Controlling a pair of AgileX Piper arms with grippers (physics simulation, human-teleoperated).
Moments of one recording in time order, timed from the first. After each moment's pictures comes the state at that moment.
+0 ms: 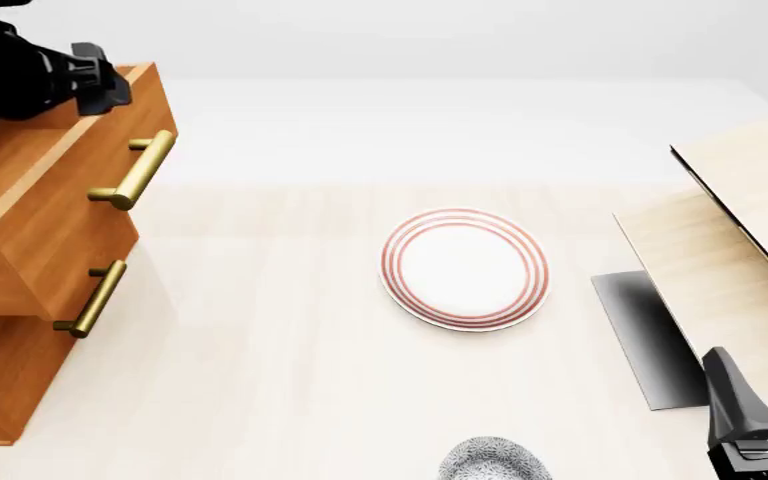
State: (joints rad) left arm -0.05 1.30 -1.38 0.73 -0.09; right arm 0.00 0.01 0.00 0.00 0.00
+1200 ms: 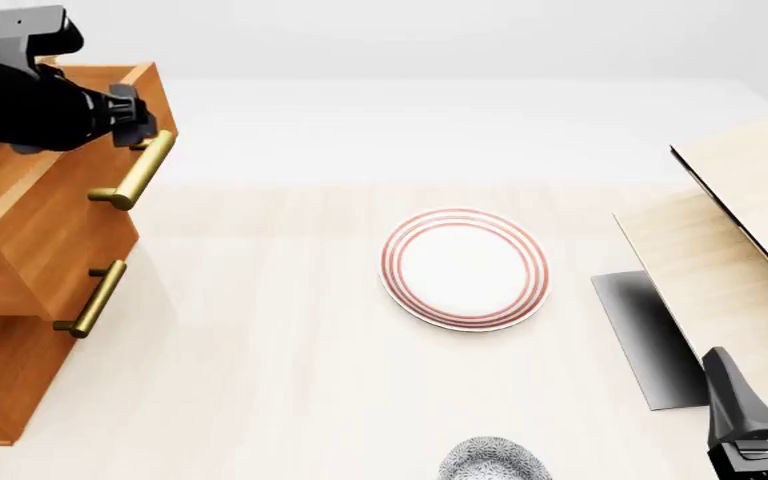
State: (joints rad) left arm -0.05 1.38 -1.31 0.64 -0.10; right arm 0.00 0.01 0.00 0.00 0.00
